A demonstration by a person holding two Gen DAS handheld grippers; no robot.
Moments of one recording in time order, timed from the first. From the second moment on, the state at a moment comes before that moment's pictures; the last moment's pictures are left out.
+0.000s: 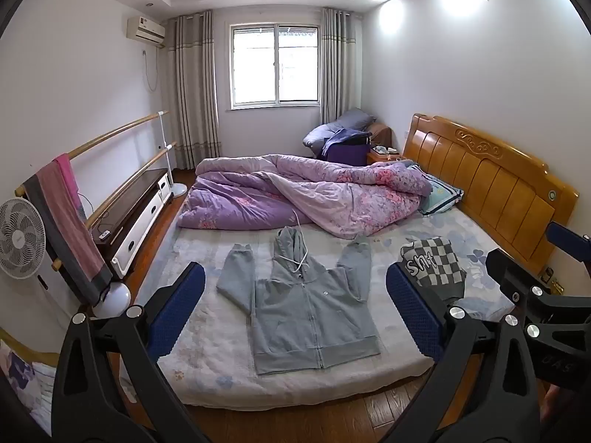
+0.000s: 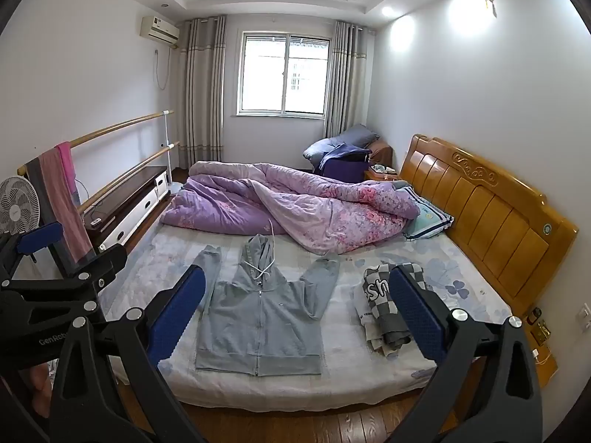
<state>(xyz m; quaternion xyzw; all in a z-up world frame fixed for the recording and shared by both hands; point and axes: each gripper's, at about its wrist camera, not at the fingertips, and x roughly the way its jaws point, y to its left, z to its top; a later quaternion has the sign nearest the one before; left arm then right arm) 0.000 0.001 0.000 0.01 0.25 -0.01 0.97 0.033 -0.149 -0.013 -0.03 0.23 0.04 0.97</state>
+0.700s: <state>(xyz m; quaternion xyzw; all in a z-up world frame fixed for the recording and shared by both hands) 0.008 0.001 -0.002 0.01 0.24 -0.01 0.97 0.033 -0.139 -0.017 -0.03 0.23 0.04 0.97</state>
